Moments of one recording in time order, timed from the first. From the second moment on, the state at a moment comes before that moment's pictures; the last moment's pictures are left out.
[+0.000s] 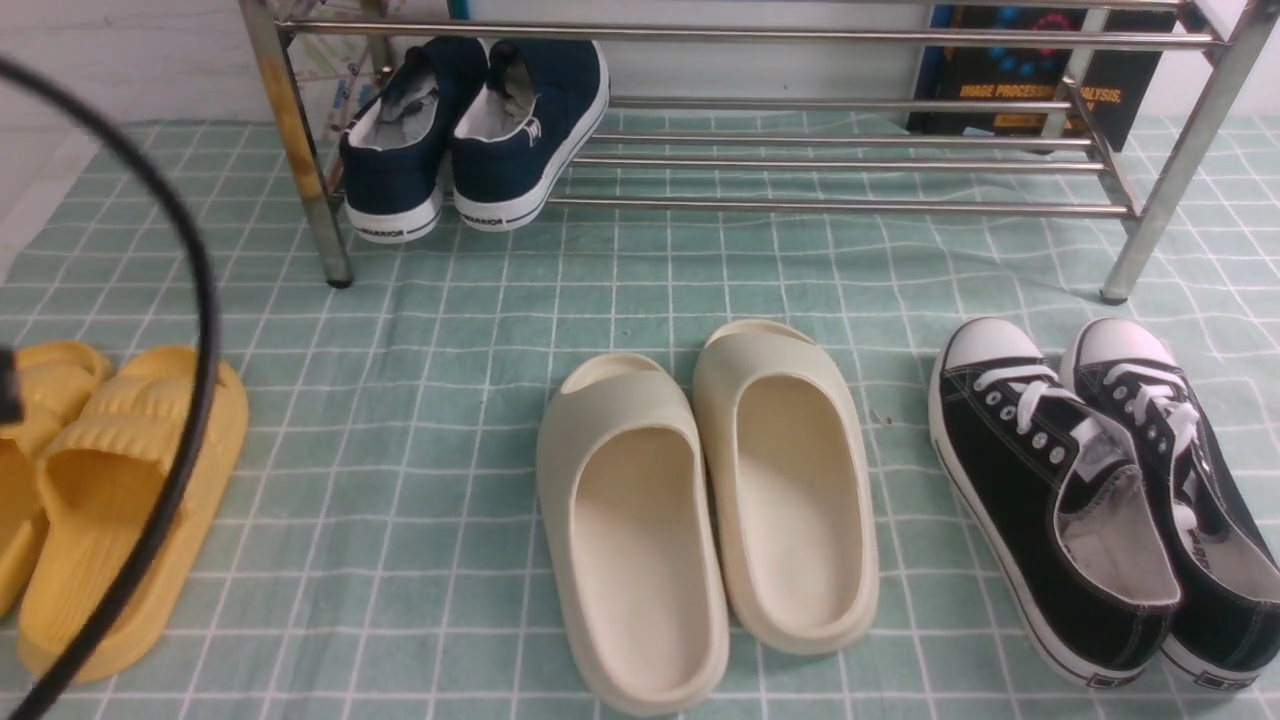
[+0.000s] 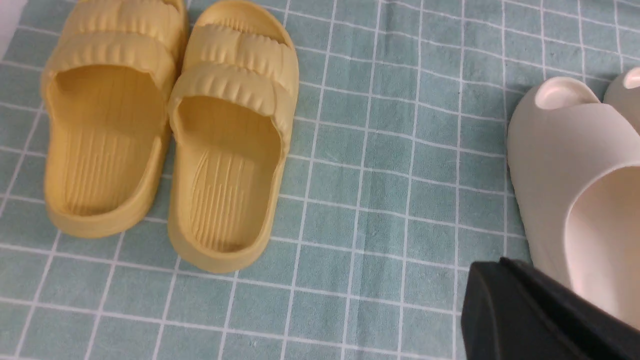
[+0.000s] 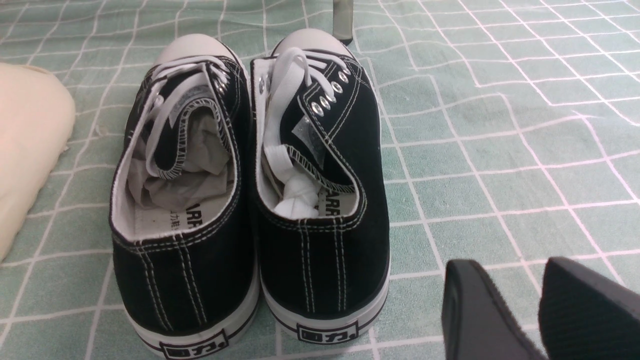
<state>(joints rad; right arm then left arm) -0.05 -0.01 0.02 -0.15 0.38 0.23 -0.24 0.69 -0.96 0.13 1.08 -0.44</state>
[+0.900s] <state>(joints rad) -0.05 -0.01 0.02 -0.15 0.38 0.23 -0.24 0.30 -0.56 0.14 0.72 -0.46</state>
